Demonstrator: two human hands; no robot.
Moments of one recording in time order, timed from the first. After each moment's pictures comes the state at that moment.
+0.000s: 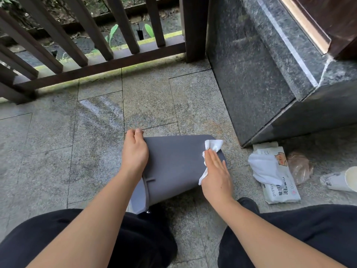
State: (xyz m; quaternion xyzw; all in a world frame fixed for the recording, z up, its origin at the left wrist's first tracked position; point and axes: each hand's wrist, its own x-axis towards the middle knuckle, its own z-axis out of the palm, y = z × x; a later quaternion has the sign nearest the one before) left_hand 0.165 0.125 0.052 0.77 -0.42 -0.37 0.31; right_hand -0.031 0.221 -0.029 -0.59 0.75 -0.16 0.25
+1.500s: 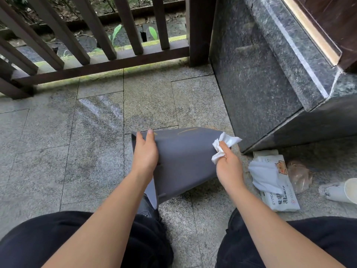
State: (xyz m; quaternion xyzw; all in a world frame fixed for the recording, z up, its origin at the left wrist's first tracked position) left_hand 0.154 0.115 0.032 0.76 -0.35 -0.44 0.33; right_hand -0.058 0.170 -0.033 -0.36 0.76 -0.35 0.42
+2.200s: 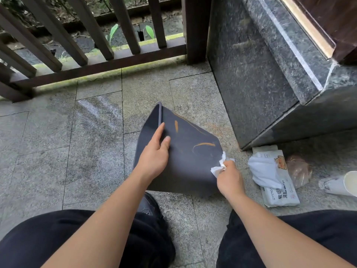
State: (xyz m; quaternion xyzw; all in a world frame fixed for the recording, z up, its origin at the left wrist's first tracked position) left_hand 0.152 0.132 0.035 0.67 -0.55 -0.46 0.22; right_hand -0.063 0.208 -0.047 -0.39 0.83 -0.15 0.36
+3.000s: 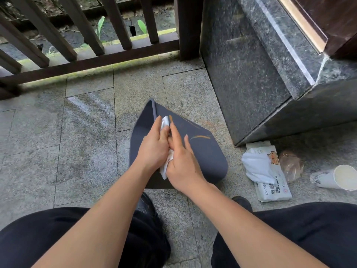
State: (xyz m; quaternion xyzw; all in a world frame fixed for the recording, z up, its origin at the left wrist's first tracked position) left_hand 0.128 0.119 0.035 0.66 -0.56 -0.43 0.24; right_hand 0.024 0.177 0.036 -0.63 0.60 -0.32 0.38
